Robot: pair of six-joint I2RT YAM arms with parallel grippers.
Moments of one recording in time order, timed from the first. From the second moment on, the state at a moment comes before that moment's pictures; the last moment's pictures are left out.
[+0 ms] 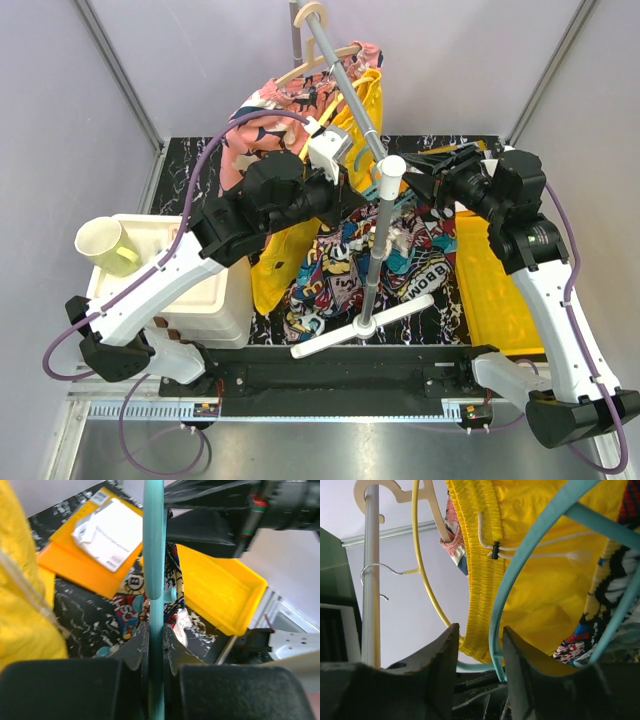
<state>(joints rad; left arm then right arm) -0.97 1.38 1.68 -0.54 0.01 -0.26 0.22 1.05 1.28 -0.41 -0.40 1.61</state>
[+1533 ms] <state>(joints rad) -0.96 1.31 1.68 -0.59 -0.07 -0.27 0.20 1.11 1.24 -0.47 -0.27 0.66</state>
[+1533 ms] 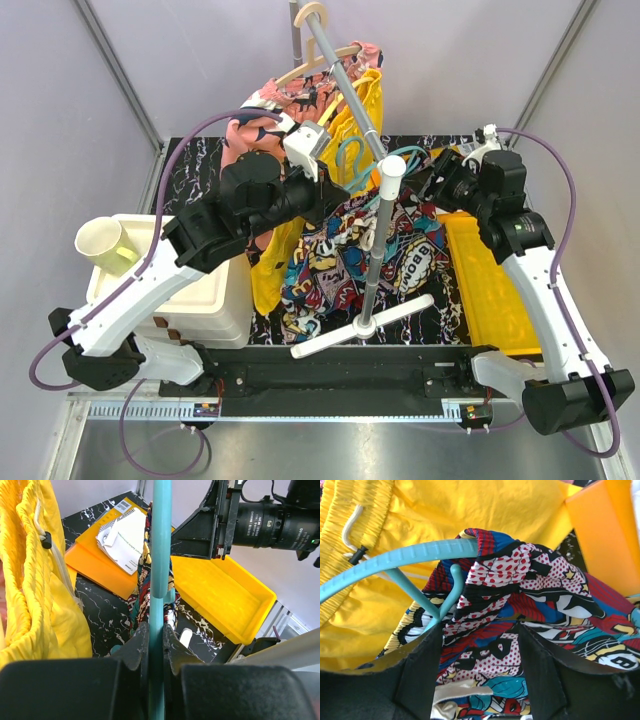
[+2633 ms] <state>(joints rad) -0.96 1.32 1.70 -0.58 -0.05 -0.30 0.15 1.06 1.04 -0.53 -0.23 0.80</state>
